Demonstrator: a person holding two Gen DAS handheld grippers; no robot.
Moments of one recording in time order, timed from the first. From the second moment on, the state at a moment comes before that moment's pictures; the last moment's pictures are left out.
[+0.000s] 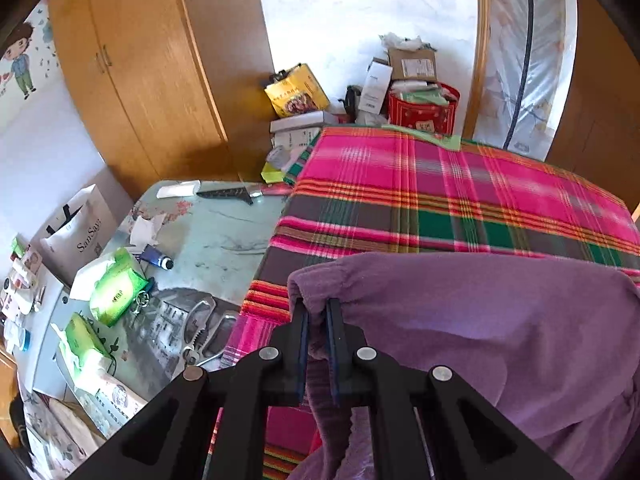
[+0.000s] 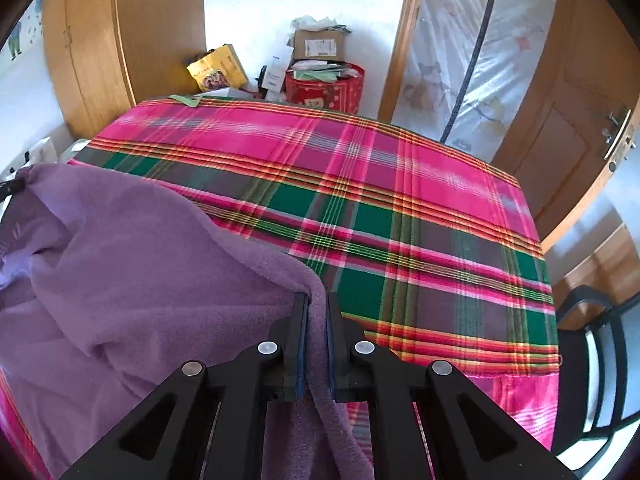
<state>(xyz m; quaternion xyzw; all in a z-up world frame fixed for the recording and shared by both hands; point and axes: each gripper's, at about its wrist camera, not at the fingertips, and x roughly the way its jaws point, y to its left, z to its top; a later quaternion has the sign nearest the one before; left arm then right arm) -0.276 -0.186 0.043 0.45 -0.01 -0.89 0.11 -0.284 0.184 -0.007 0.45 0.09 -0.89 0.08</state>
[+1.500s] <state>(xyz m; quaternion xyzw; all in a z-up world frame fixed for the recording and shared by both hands) -0.063 0.080 0.021 0.46 -0.14 -0.84 -0.25 -0.030 0.237 -0.043 0.41 -0.08 -0.90 0.15</state>
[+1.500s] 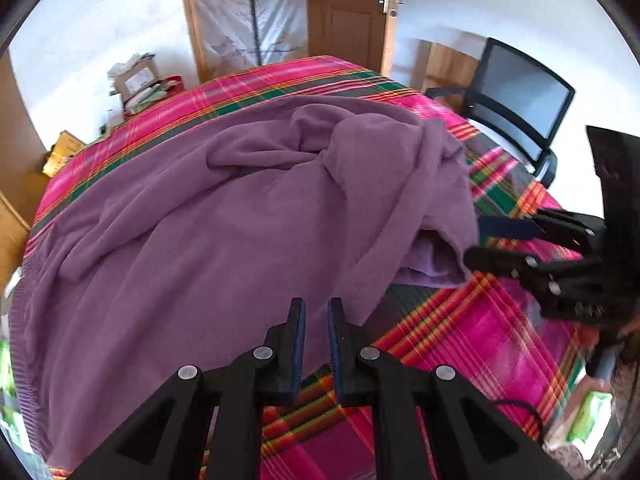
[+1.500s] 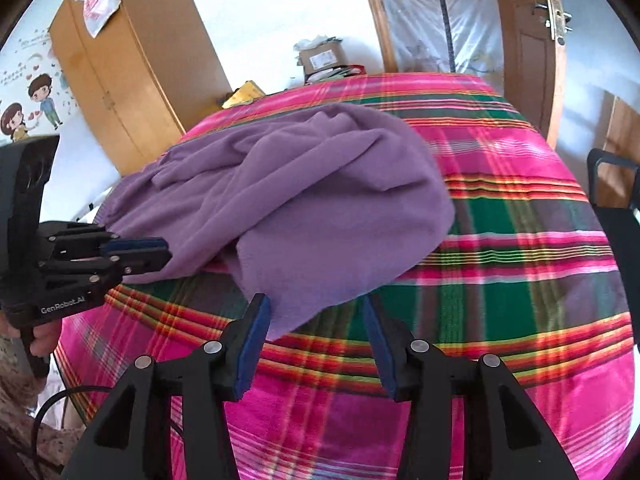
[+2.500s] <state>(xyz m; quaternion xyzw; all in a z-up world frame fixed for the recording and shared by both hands) -0.050 0.117 0.022 0.41 -0.14 -0.85 -0.30 -0.033 0.231 -0.057 0.41 -0.10 -0.90 0.12</state>
